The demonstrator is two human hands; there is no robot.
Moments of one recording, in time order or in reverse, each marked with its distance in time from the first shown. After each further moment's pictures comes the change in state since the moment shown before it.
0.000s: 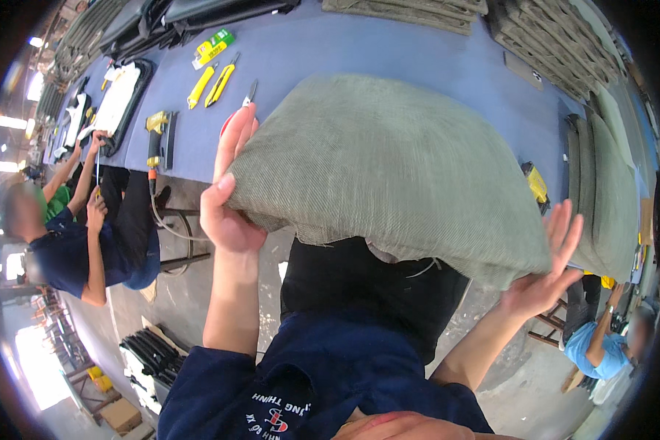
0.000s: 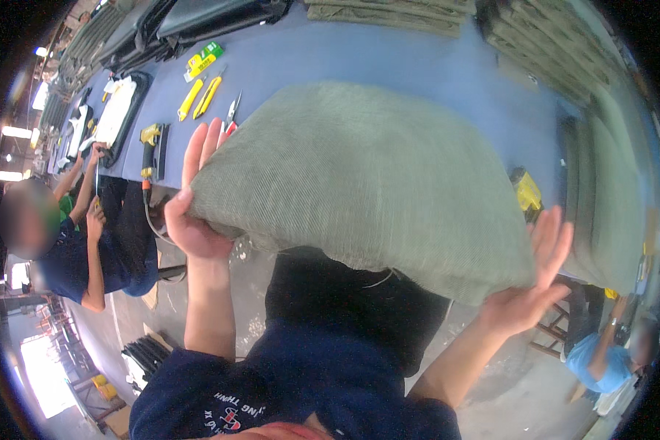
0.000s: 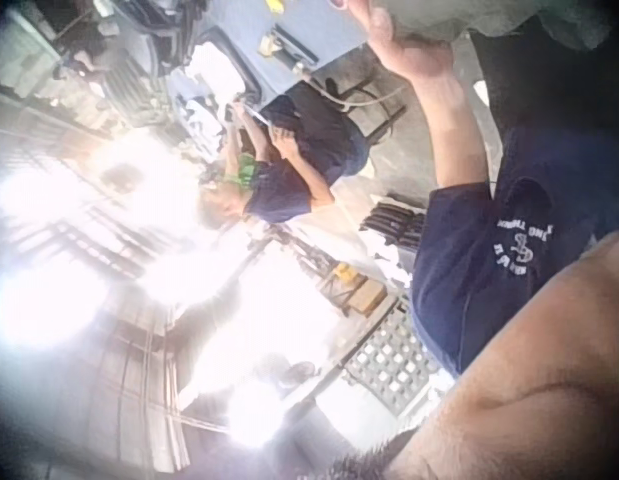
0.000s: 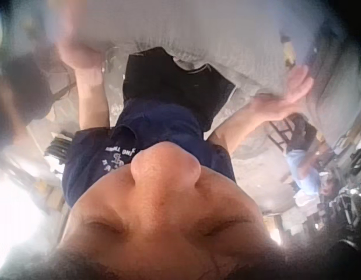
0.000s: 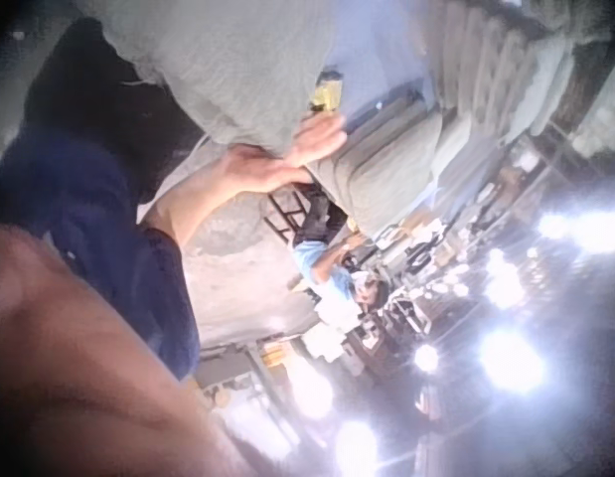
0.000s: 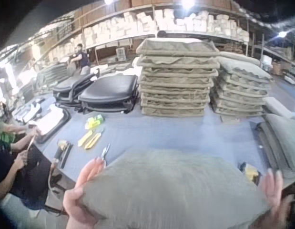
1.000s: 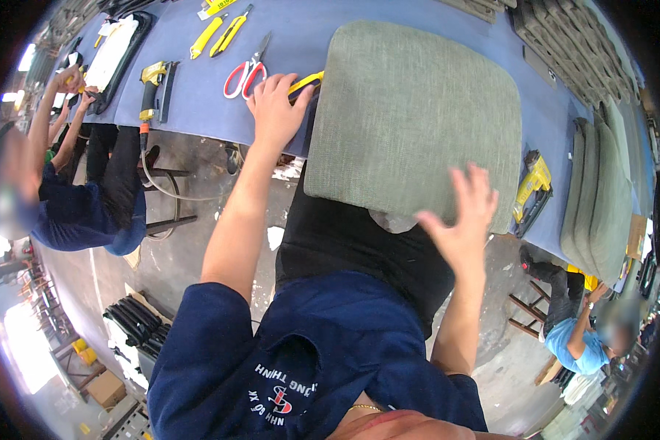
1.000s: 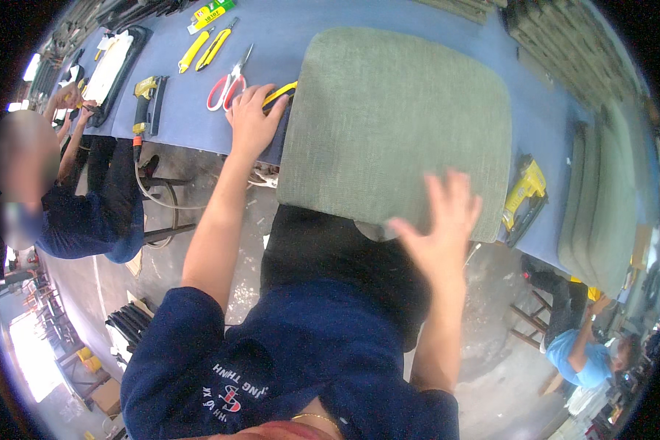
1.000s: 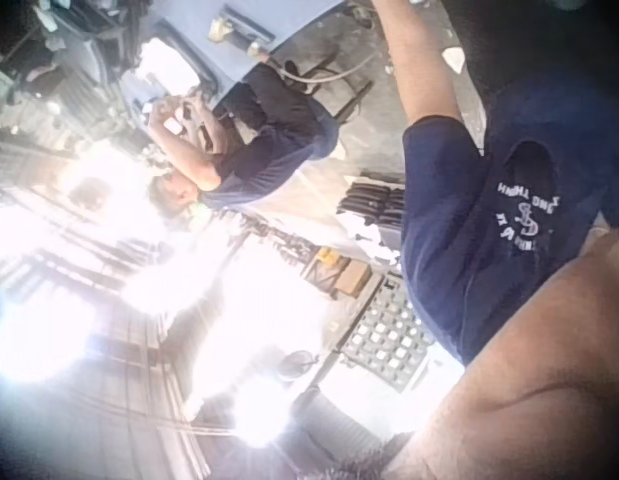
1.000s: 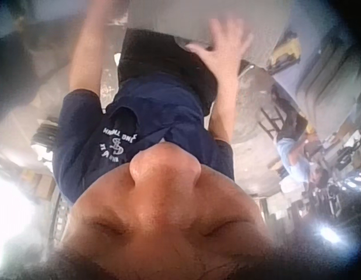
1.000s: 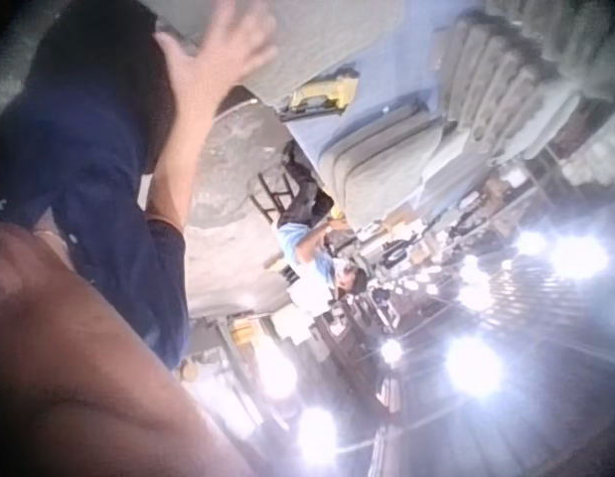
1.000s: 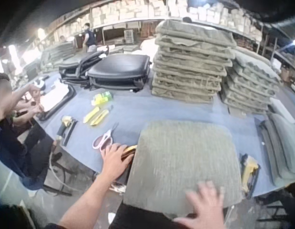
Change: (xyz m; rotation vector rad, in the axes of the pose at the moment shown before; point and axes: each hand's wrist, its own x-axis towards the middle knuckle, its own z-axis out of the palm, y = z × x) left_hand 0.053 -0.129 -0.115 1.671 0.123 0.214; right_hand -0.061 0.064 0.053 -1.328 -0.770 -0.049
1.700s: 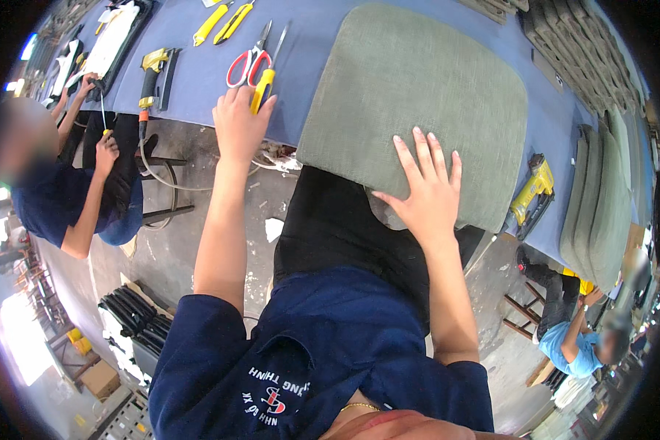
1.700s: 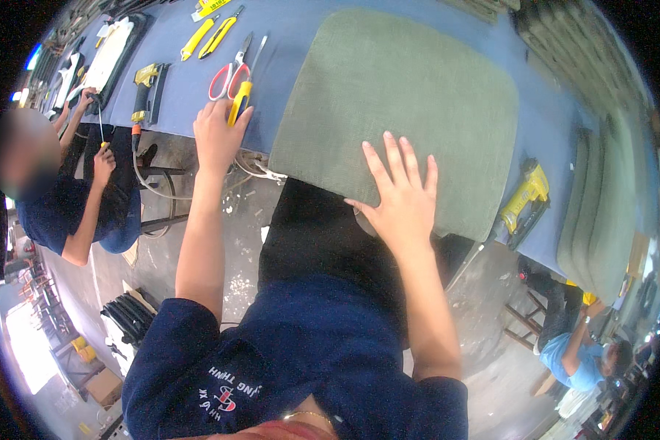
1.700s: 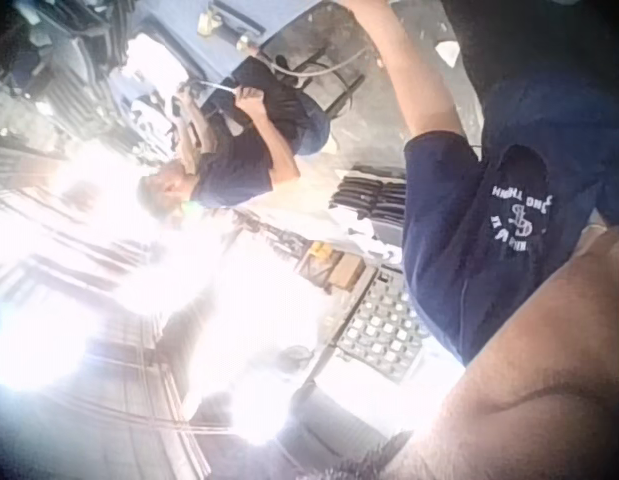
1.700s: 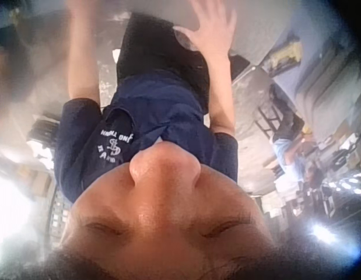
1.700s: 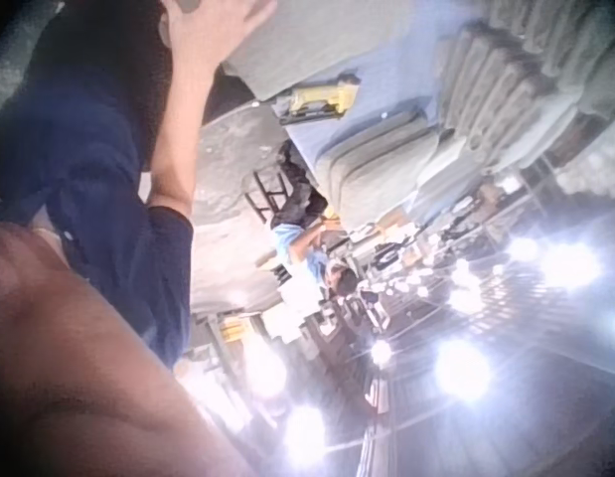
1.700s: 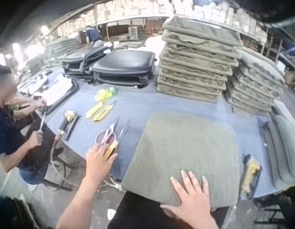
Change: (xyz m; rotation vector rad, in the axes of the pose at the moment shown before) left_hand -0.020 -0.047 -0.056 0.105 0.070 0.009; right_hand 0.039 -0.047 0.049 -0.208 -0.050 -0.195
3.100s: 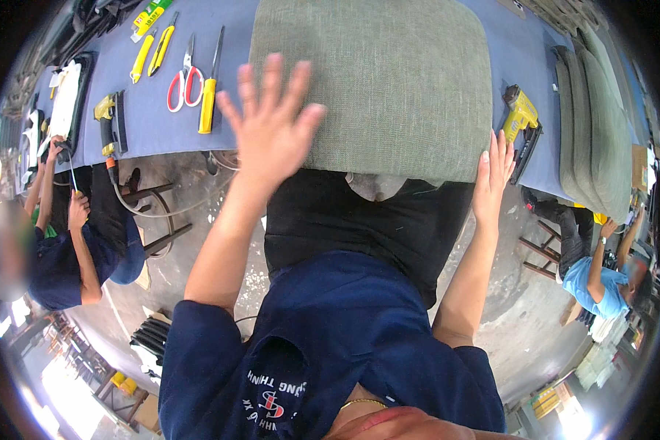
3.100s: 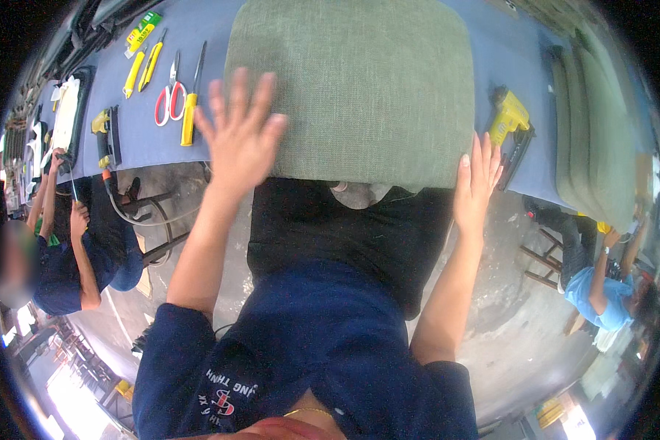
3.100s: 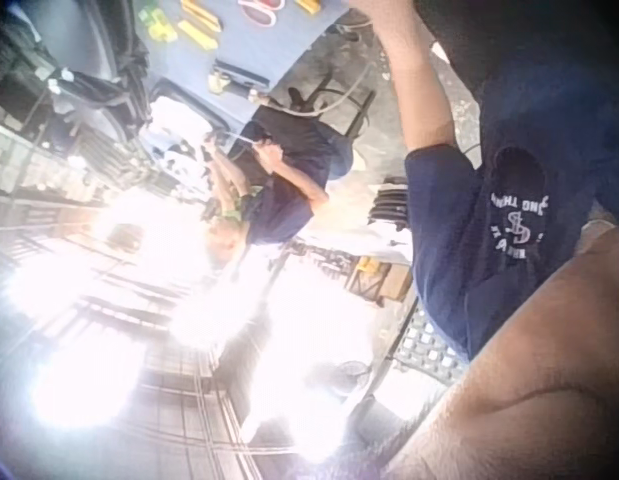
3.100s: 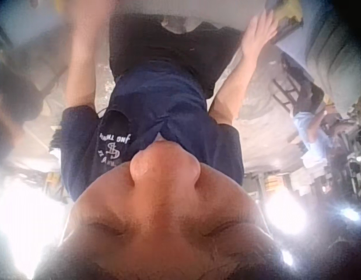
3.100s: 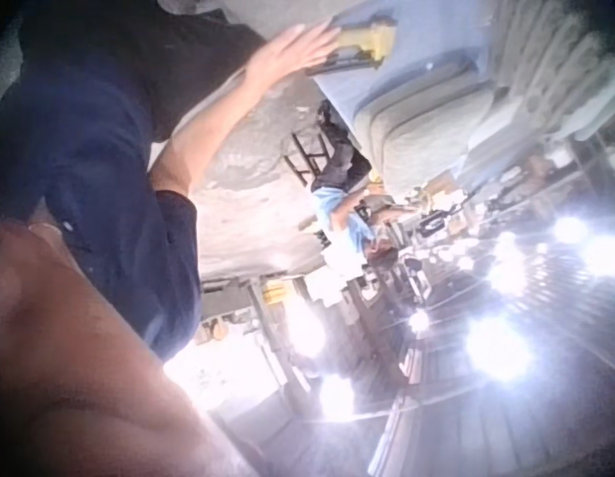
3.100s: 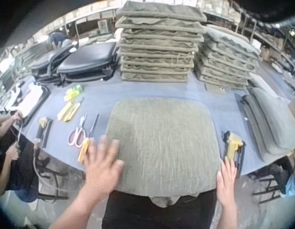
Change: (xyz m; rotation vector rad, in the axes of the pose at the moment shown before) left_hand -0.027 0.154 0.008 0.061 -0.297 0.336; right_hand -0.120 0.178 0.018 0.227 0.268 0.551
